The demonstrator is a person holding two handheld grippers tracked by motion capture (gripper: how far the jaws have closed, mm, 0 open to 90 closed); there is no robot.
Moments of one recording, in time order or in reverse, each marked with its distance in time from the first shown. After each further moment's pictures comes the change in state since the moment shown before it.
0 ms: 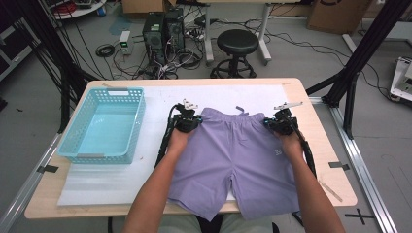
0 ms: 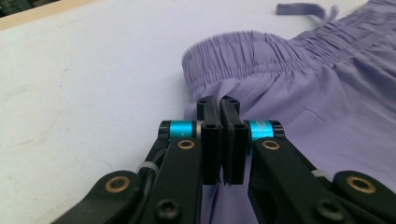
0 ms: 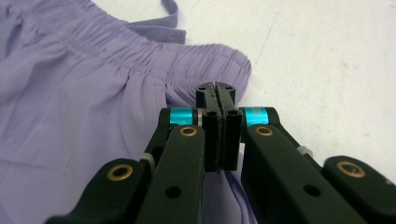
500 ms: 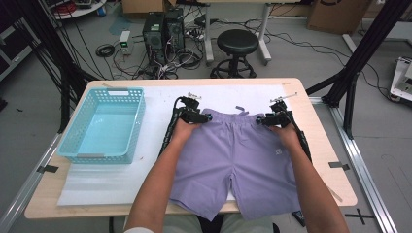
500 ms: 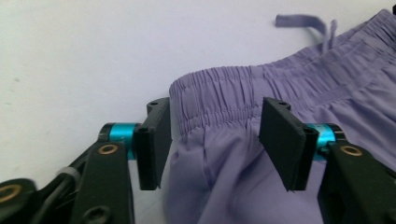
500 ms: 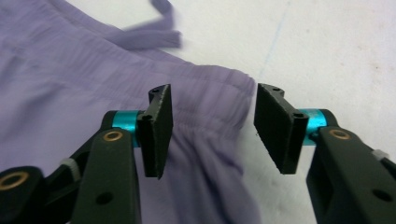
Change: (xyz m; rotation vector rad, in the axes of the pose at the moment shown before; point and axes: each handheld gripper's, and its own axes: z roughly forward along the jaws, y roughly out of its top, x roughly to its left) left arm 0.011 0.022 0.036 0.078 -0.136 -0.088; right arm -0.015 0.023 0.028 0.112 0.072 0.081
